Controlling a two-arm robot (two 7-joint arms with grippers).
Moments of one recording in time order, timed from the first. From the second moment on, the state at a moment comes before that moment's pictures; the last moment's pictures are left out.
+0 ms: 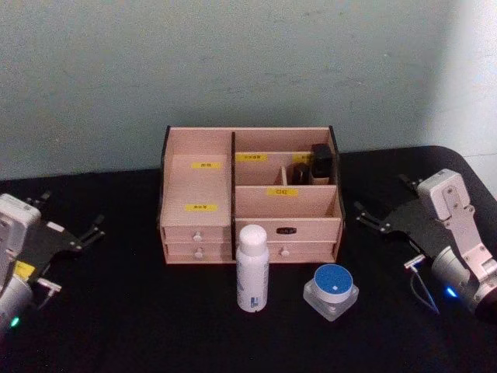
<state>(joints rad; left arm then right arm) -0.20 0.60 0.45 -1.41 -0.25 -0.12 0.03 0.20 0.60 -0.45 -1.41 0.25 -0.12 -0.03</state>
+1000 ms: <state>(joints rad) -0.20 0.60 0.45 -1.41 -0.25 -0.12 0.03 0.20 0.60 -0.45 -1.41 0.25 -0.12 -0.03</state>
